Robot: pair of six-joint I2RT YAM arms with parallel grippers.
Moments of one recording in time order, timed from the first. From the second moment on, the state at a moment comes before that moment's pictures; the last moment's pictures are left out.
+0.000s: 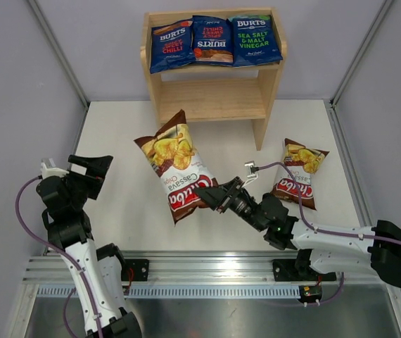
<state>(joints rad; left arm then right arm) 0.48 0.52 0.72 -0.50 0.49 -0.95 1.13 1.10 0.45 0.89 0.20 0.91</state>
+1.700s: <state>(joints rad) 0.25 0.50 0.72 -0.58 0.45 -0.45 0.79 1.91 1.34 0.62 0.42 1.36</state>
